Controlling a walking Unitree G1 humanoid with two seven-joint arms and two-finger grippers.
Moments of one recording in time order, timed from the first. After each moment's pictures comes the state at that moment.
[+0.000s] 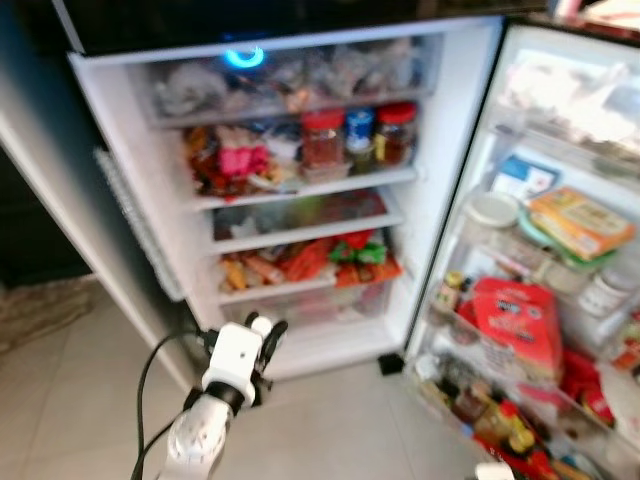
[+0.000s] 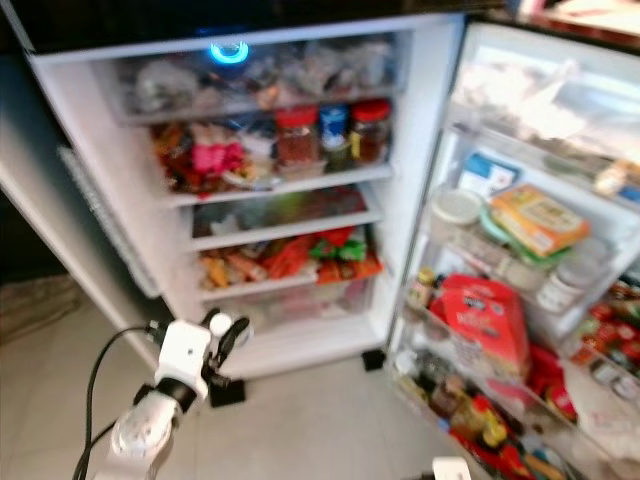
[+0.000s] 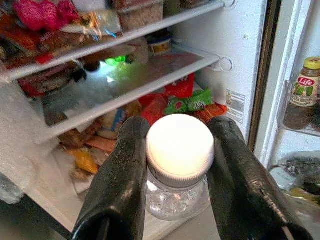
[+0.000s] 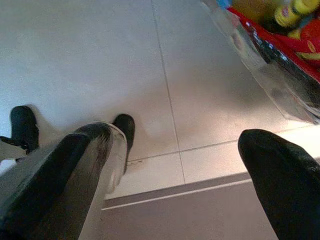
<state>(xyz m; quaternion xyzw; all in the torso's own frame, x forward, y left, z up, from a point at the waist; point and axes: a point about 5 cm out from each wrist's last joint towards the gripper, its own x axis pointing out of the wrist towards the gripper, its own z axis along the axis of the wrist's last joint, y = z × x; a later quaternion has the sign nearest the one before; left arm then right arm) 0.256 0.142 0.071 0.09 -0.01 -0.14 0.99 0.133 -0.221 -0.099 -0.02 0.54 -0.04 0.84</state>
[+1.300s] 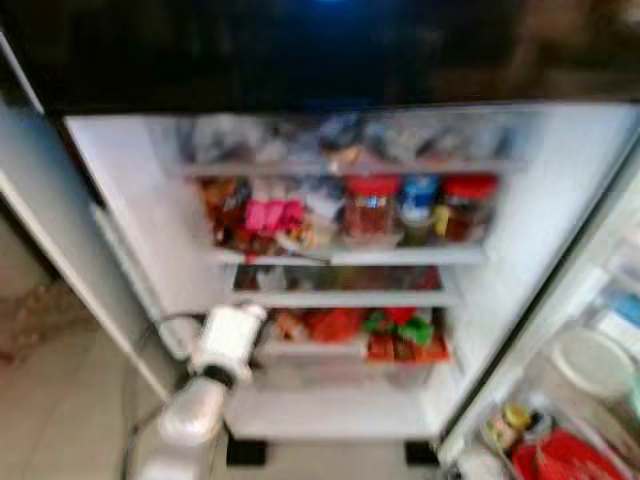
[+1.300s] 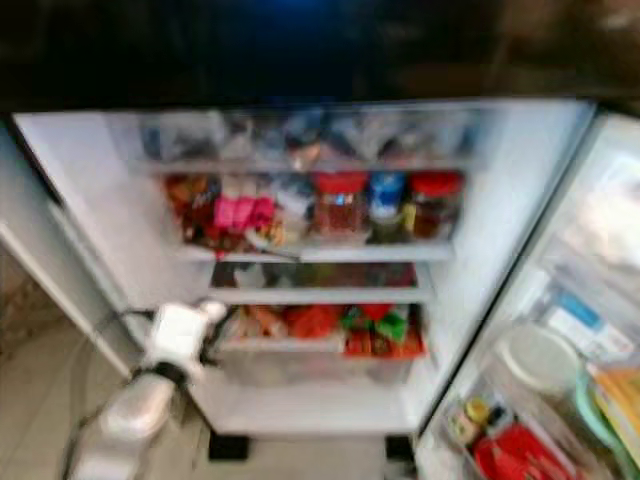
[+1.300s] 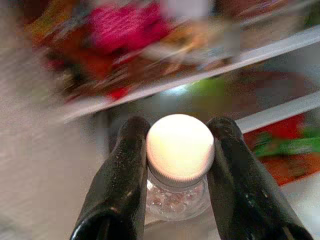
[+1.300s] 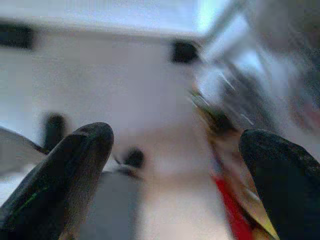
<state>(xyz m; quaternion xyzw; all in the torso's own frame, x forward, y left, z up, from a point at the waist) 0.267 0.158 0.084 0.12 0.00 -0.10 0.99 0.154 -0.197 -0.096 -0.03 0.51 0.00 0.86</state>
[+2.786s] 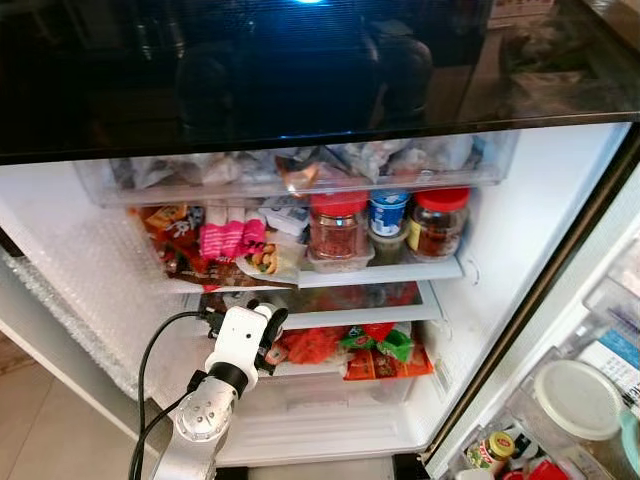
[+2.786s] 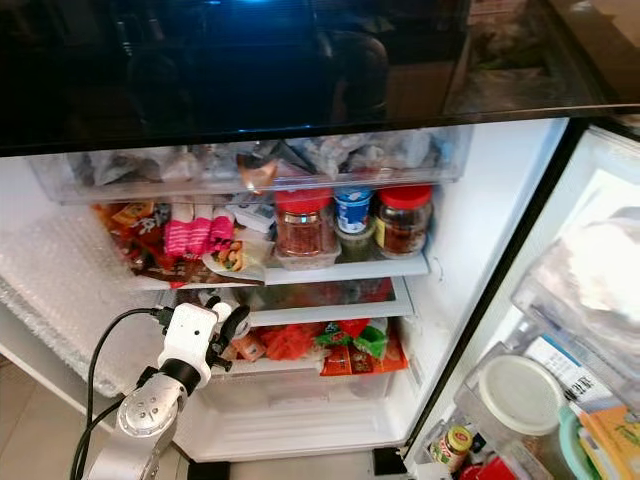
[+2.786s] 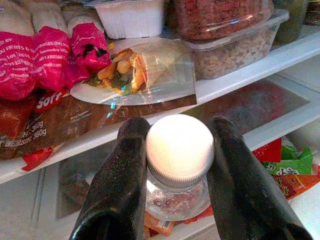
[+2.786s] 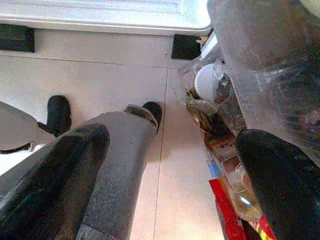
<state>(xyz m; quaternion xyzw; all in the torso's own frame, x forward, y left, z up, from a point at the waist) 0.269 0.138 0.086 0.12 0.00 -0.13 0.98 0.134 -0.203 -0.101 -0.01 0.54 0.04 0.84</state>
